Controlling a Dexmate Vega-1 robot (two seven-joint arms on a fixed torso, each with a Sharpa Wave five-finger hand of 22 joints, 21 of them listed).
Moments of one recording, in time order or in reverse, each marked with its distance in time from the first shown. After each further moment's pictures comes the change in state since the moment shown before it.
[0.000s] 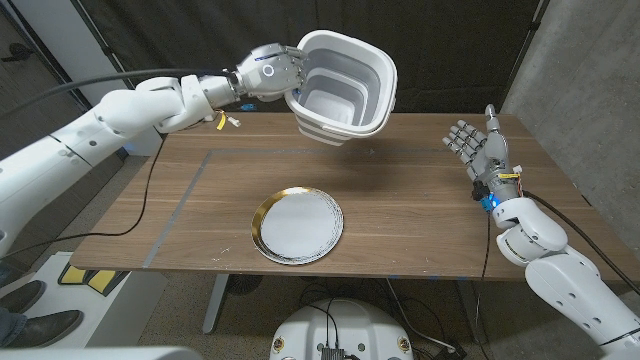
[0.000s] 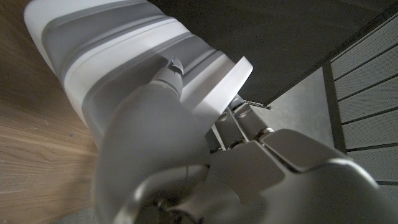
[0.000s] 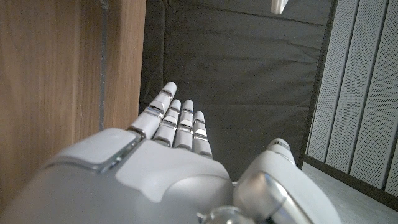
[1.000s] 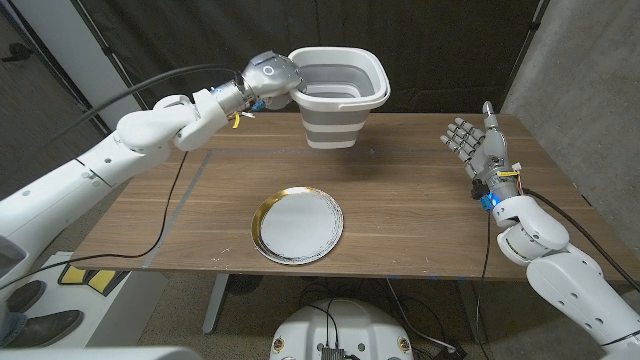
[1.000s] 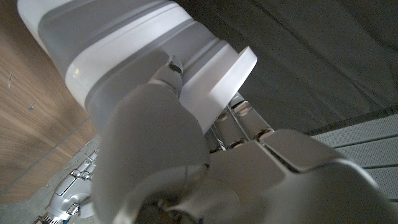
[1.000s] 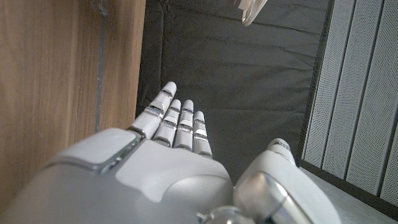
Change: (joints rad) left arm 0.078 -0.061 -0.020 -0.033 -0.331 0.104 -0.289; left_hand -0.004 -0.004 0.005 -0.005 -0.004 -0.013 0.005 0.001 -0.018 0.000 0.000 -0.006 0.000 0.027 -0.015 -0.007 0.000 0.037 -0.002 0.011 0.002; right arm -0.007 0.010 0.006 -0.029 -0.027 -0.020 0.005; right_hand 0.000 0.000 0.000 0.000 0.000 0.000 0.000 0.000 0.000 0.000 0.000 0.000 0.000 0.000 0.000 0.000 0.000 0.000 0.000 0.000 0.000
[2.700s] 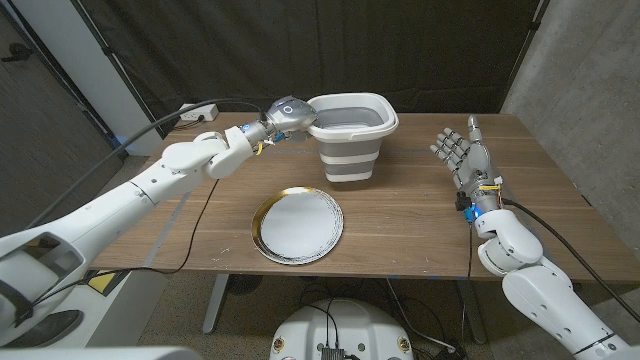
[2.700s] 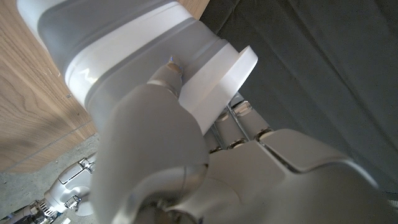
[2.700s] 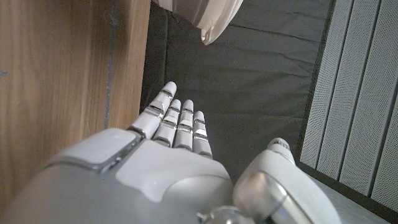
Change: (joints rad) left arm -0.026 -0.156 0.171 0.238 -0.024 -0.066 0.075; left_hand -0.014 -0.004 0.010 -0.010 -0.007 -0.002 0.009 -0.015 -0.030 0.005 0.006 -0.008 -0.014 0.002 0.002 -0.004 -0.005 0.009 -0.002 0.000 0.000; right arm 0.030 0.057 -0.112 0.097 -0.114 0.113 -0.002; right_hand 0.005 0.005 -0.006 -0.006 0.000 0.005 -0.005 0.000 0.000 0.000 0.000 0.000 0.000 0.000 0.000 0.000 0.000 0.000 0.000 0.000 0.000
